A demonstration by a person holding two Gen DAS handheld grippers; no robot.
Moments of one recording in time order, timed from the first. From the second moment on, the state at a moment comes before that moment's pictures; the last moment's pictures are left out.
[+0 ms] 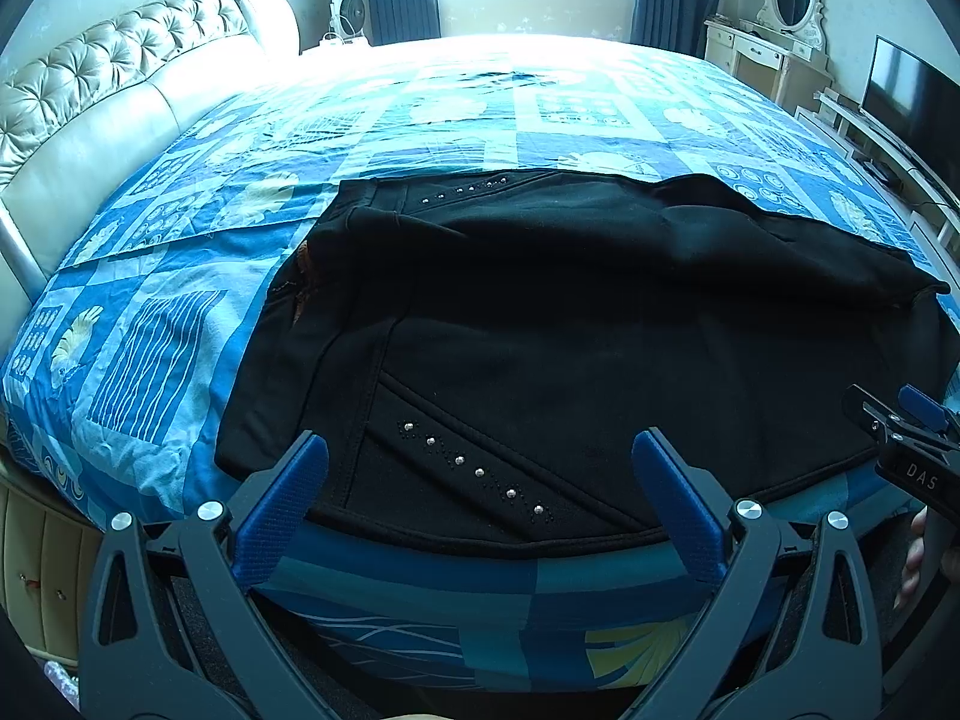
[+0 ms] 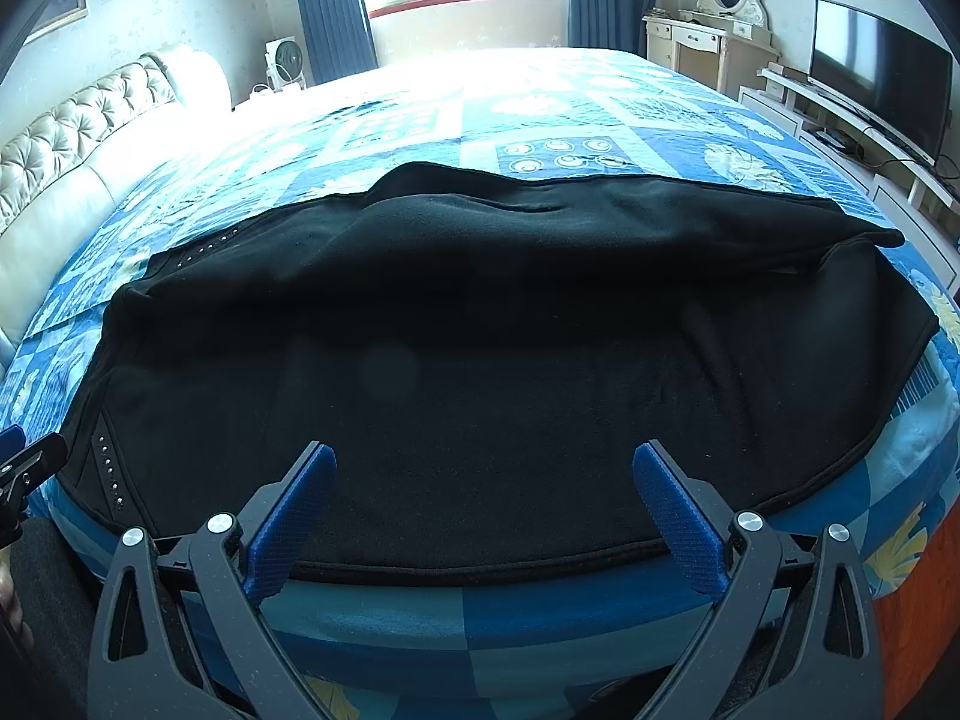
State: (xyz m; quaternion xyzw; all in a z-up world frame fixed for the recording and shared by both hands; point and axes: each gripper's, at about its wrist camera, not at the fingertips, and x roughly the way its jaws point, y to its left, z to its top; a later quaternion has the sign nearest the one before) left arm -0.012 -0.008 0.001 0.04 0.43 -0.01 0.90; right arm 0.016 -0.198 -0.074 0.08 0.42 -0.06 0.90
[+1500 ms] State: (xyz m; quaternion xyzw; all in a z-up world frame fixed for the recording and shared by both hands) left arm 0.000 0.003 -0.030 0.06 0.48 0.07 0.87; right arm -0.047 -0.607 -0.140 0.65 0.13 -0.19 0.72
